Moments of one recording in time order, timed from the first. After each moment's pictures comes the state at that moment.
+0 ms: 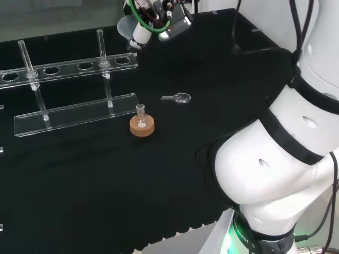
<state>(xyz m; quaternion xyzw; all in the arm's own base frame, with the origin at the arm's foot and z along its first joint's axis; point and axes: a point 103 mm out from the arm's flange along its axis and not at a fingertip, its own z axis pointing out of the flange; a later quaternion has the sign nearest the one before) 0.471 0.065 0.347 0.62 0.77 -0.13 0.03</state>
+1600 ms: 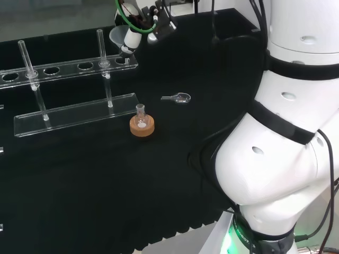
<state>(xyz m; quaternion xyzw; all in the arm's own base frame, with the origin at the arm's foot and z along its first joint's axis) 0.544 0.073 0.292 0.60 0.78 -0.16 -0.01</state>
